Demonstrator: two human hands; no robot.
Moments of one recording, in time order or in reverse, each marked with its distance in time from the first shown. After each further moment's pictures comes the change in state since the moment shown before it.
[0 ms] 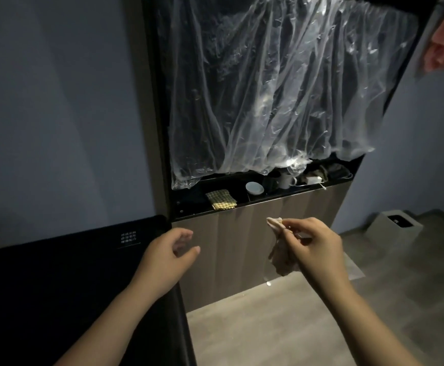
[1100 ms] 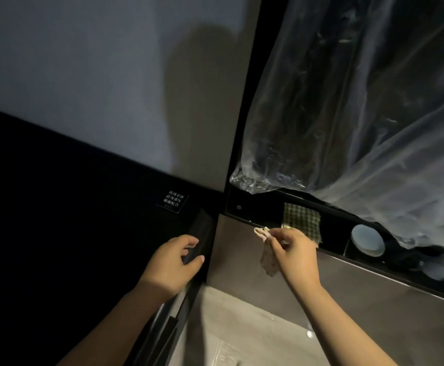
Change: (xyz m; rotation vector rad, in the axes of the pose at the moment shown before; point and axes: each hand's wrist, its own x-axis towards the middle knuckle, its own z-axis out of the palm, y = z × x) left_hand 0.136 -0.110 0.088 0.047 0.358 -0.605; right_hand 0.199 0.155 0.297 0.034 -0.747 -0.197
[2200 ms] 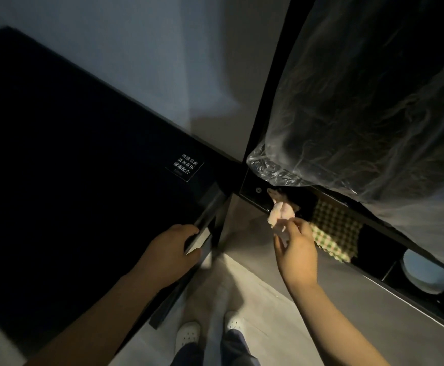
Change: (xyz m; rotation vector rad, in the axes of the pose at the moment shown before) left_hand 0.040 -0.026 0.044 0.182 -0.016 -0.180; right_hand 0.049 0.082 0.077 -0.125 -0.191 -0.080
